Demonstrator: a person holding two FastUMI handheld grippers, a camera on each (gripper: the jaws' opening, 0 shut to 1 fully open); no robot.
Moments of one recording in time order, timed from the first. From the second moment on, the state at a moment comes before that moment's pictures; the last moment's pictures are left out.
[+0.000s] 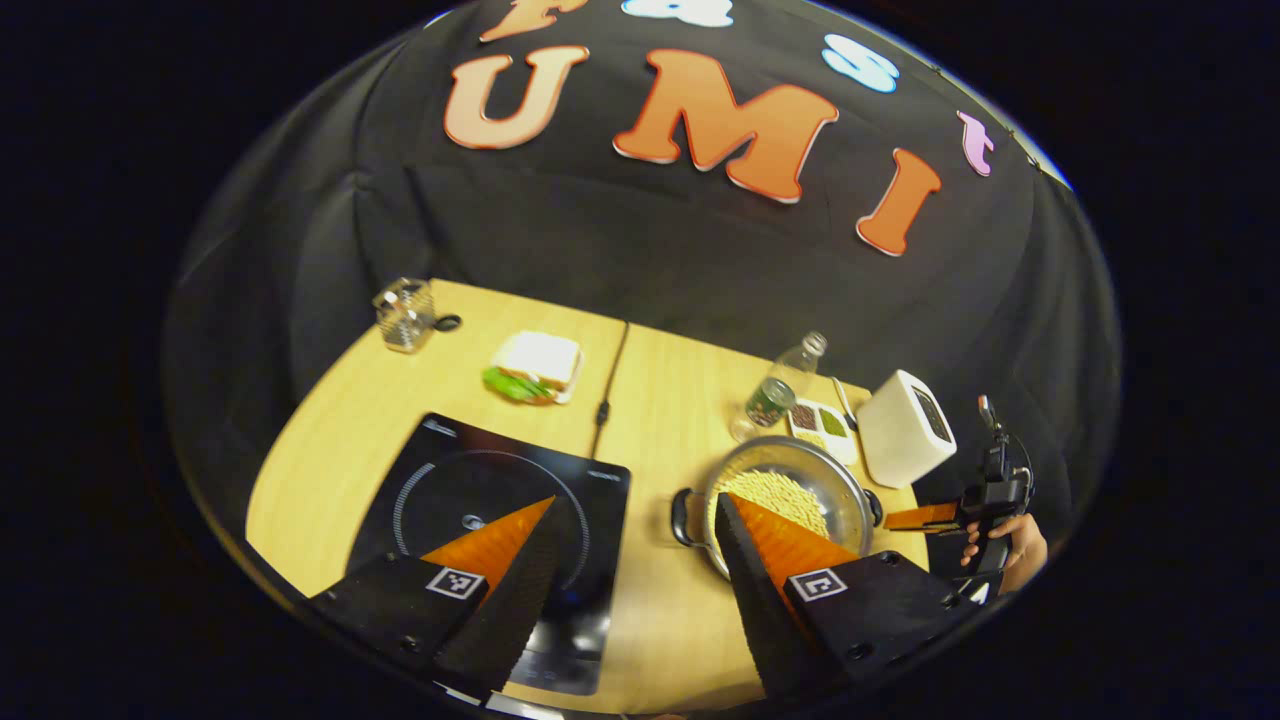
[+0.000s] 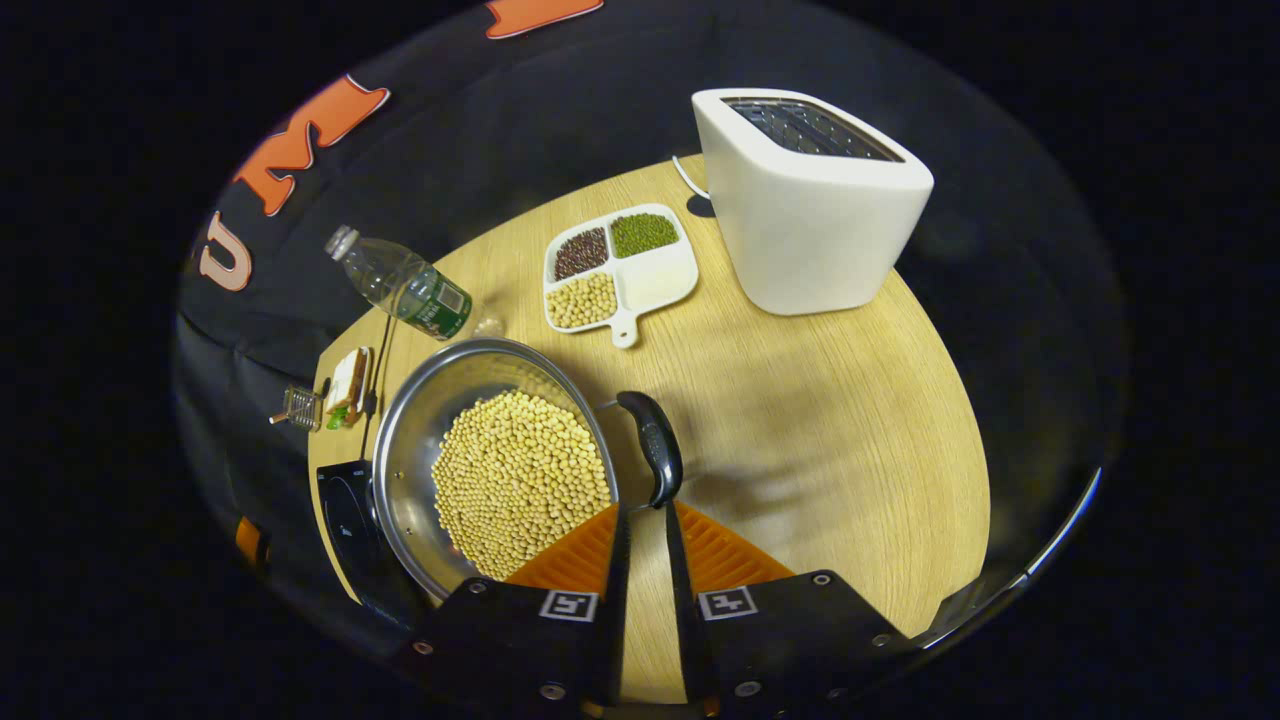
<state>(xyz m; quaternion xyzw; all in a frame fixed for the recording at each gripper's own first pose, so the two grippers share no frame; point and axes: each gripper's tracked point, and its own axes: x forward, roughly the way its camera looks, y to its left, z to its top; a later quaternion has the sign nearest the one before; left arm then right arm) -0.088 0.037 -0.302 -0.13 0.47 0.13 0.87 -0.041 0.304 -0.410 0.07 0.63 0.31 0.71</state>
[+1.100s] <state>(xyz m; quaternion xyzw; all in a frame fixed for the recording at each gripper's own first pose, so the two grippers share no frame) -0.056 0.001 -0.516 -0.07 0.62 0.12 0.78 -0.042 0.333 -0.472 -0.06 0.61 0.32 0.72</state>
